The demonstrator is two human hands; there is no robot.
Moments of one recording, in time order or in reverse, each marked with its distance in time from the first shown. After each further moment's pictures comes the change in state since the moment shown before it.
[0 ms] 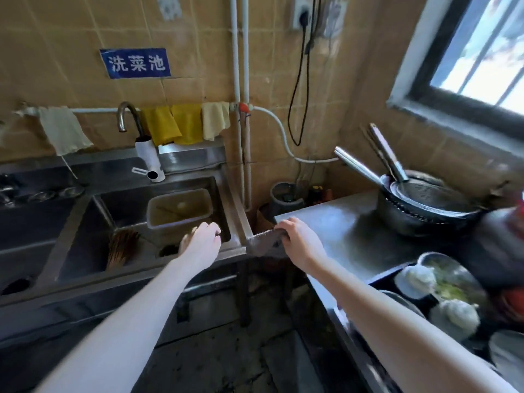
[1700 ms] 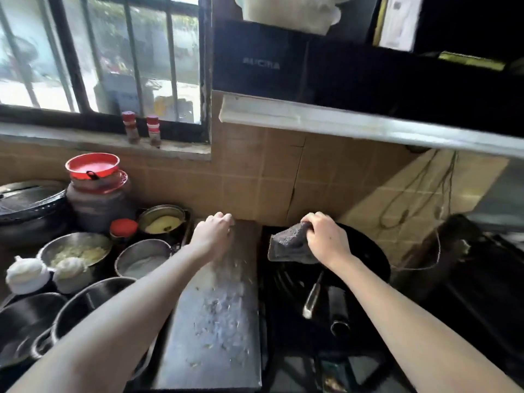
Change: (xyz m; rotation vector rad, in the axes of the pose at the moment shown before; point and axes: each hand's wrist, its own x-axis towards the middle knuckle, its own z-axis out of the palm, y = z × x) left_hand -0.417 0.557 0.100 -0.139 -0.211 1.413; right_hand -0.686 0.127 -0.330 -0.551 0.594 1.206
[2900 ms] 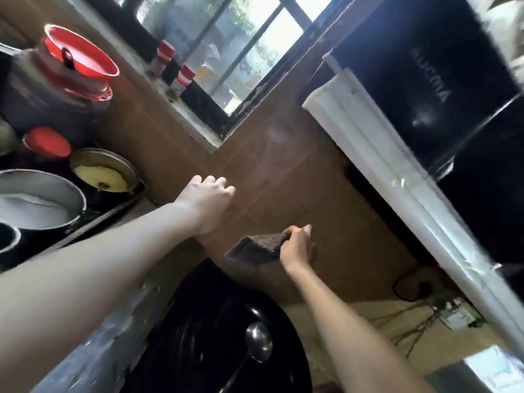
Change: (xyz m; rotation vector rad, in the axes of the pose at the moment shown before) left_hand 0.119 0.003 0.020 0.153 0.306 -0.166; right_hand 0.200 0.016 0.050 -0.040 -0.052 0.009
